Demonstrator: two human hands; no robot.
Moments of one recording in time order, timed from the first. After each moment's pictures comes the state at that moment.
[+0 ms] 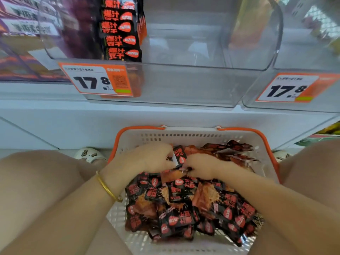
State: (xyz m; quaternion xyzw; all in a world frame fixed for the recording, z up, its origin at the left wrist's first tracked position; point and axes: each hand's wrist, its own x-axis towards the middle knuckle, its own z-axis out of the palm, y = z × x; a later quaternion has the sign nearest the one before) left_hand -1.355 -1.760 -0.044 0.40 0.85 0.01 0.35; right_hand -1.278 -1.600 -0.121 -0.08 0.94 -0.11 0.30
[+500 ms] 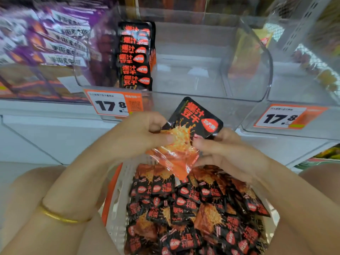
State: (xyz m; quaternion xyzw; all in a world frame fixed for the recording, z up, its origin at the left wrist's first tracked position) left_hand -1.365 -1.794 0.070 0.28 0.79 0.47 0.29; right_hand -1.265 -1.610 0.047 0.11 0.63 -0.76 0.10
